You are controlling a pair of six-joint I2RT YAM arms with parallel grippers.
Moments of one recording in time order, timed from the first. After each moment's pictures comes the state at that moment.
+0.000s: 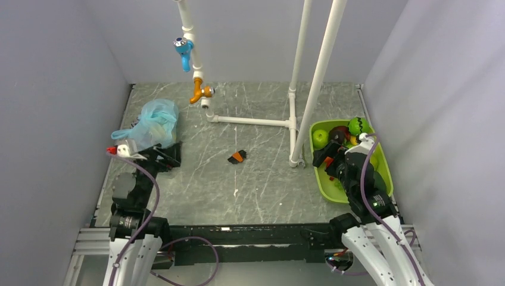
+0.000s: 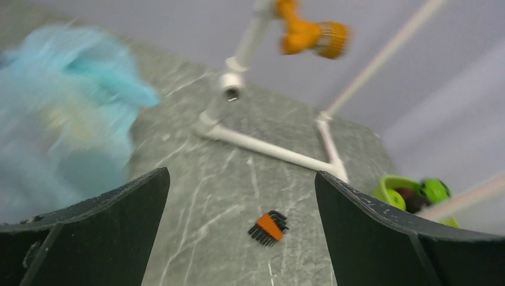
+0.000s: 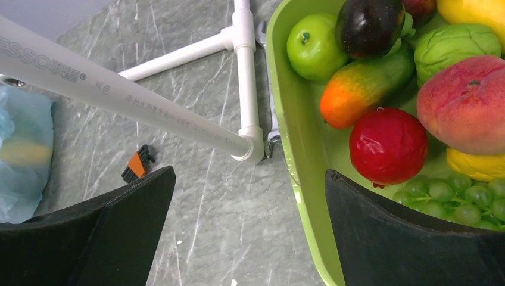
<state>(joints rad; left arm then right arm) -0.09 0.21 0.43 -0.07 0.13 -0.48 0.34 0.48 0.65 -0.59 0.28 0.60</state>
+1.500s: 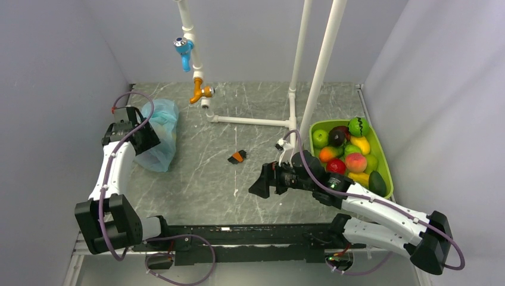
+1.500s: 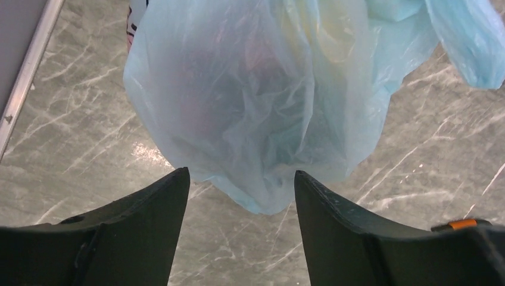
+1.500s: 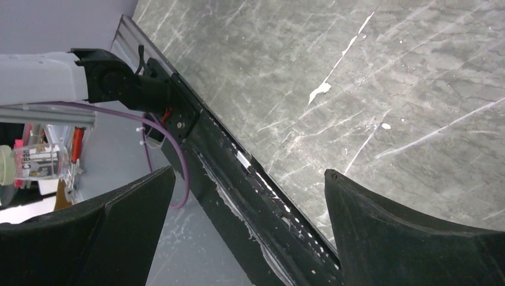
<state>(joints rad) 0.20 1.26 1.01 -0.65 -0.11 -0.33 0.91 0.90 0.65 -0.24 -0.22 0.67</state>
